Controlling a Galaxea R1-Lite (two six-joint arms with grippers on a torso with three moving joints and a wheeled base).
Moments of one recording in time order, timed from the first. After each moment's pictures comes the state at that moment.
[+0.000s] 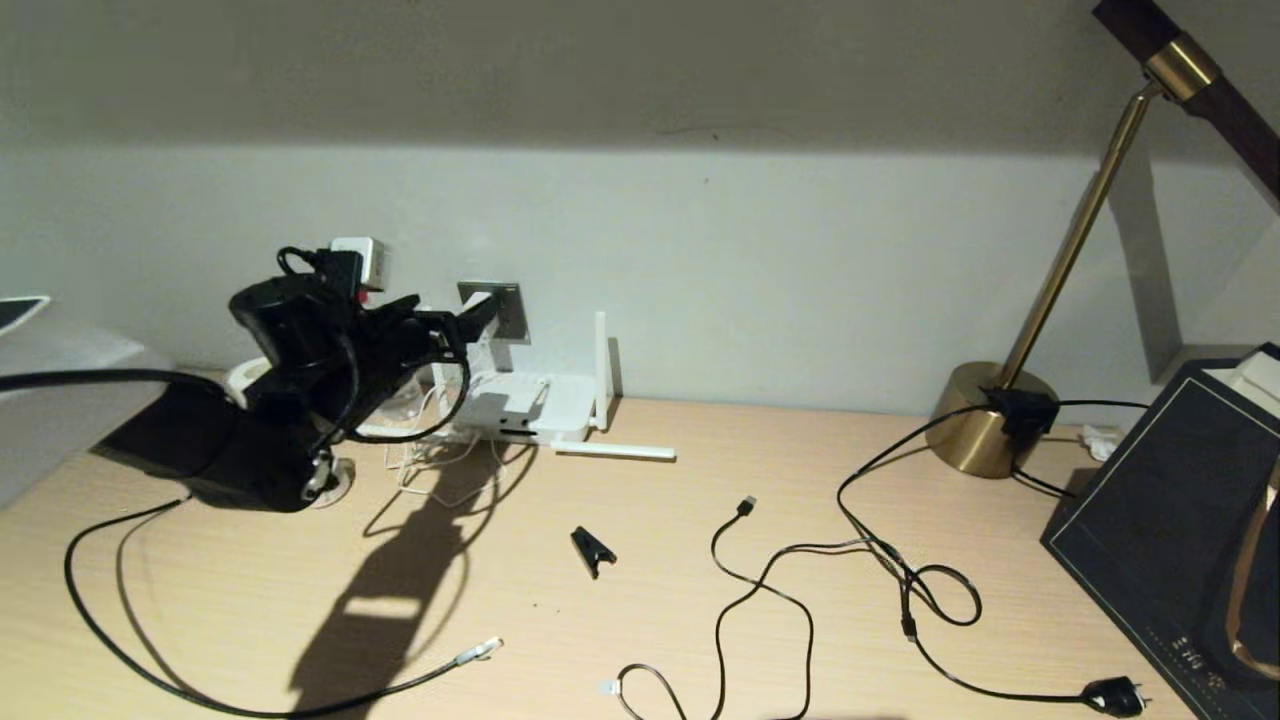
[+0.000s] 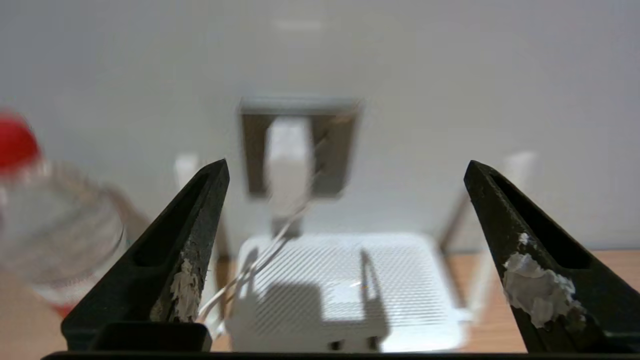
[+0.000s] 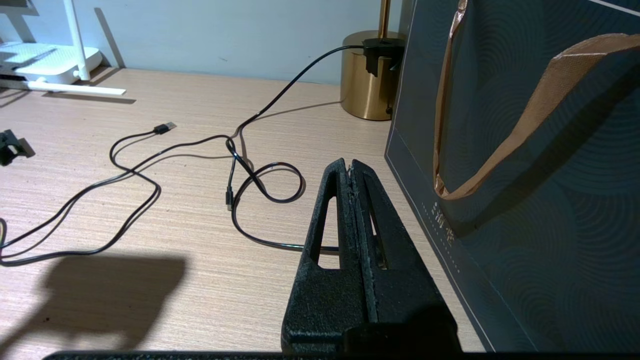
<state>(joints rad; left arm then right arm) -0.14 2.06 -1.10 -1.12 -0.10 0.01 0.00 0.00 0.00 -0.09 0.01 -0.01</state>
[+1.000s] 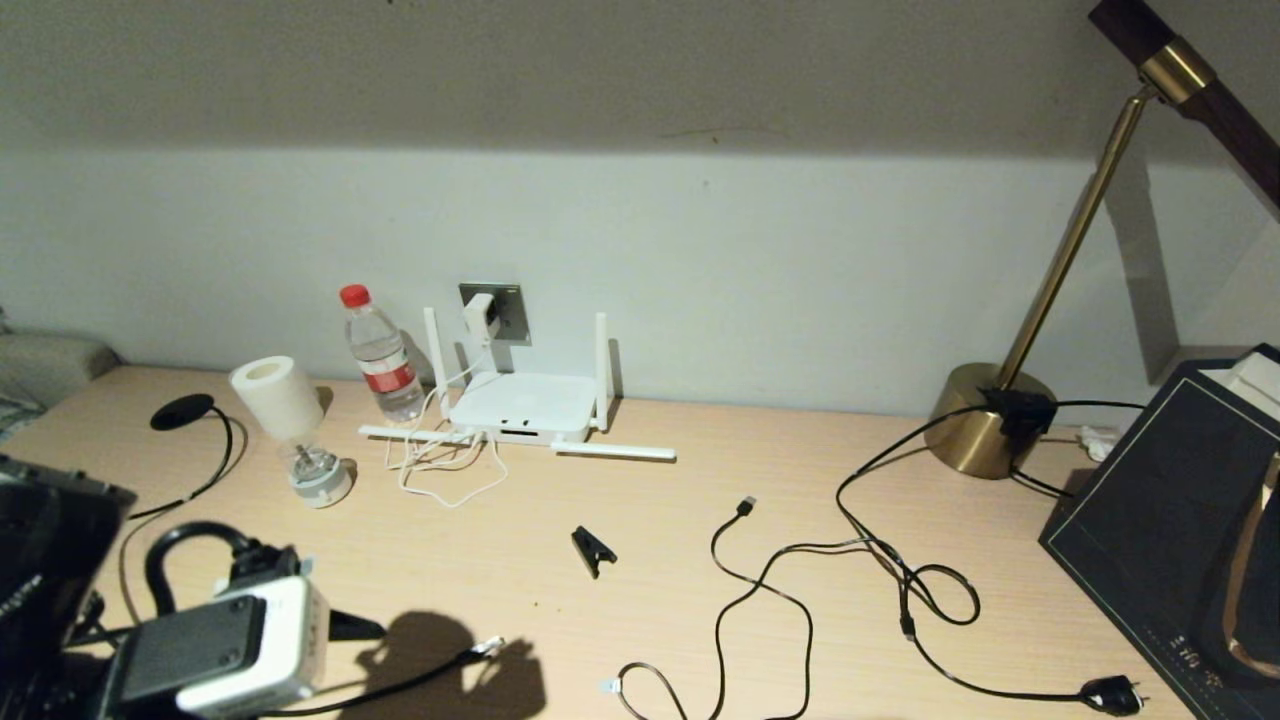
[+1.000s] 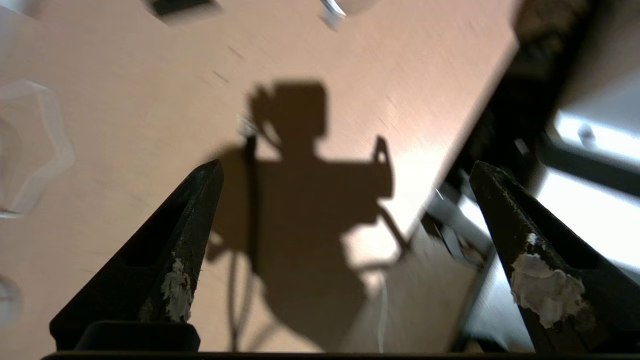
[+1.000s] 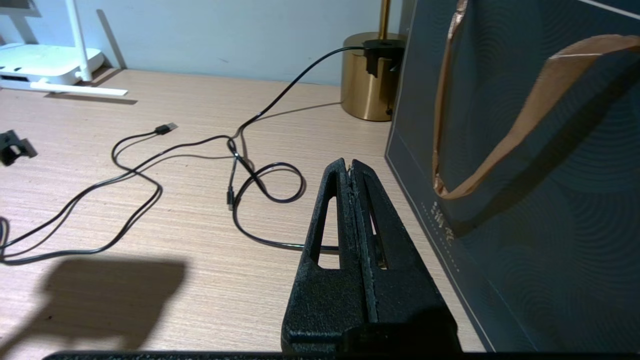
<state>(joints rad) -0.30 1.20 -0.66 0.35 -0.37 0.84 0.00 0.00 0.00 -0.09 0.01 -0.01</state>
